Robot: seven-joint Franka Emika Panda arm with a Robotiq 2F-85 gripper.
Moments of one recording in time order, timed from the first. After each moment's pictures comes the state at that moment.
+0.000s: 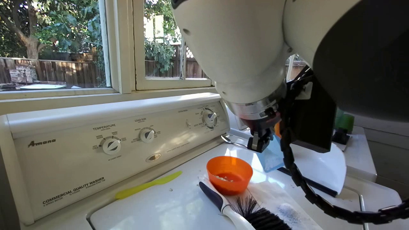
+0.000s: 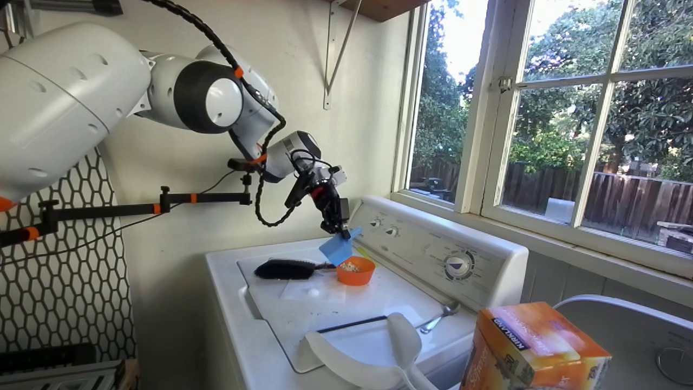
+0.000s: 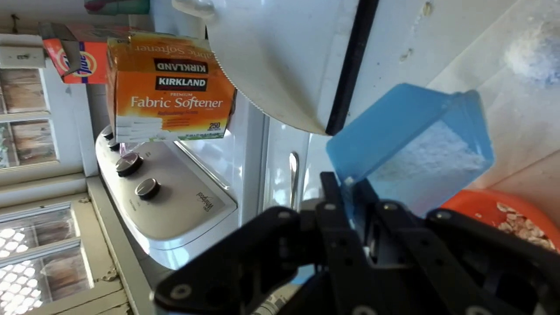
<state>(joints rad) 0.75 0.72 0.17 -1.30 -0.87 1.42 0.70</state>
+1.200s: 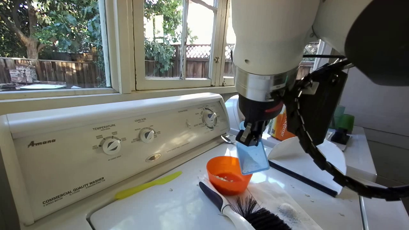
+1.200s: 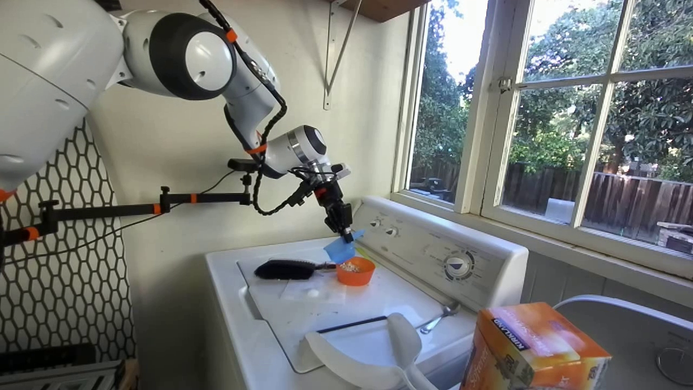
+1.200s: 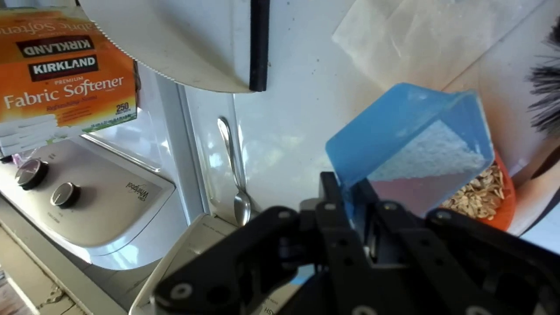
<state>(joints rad) 0.65 0.55 0.20 -1.54 -0.79 1.82 0.86</state>
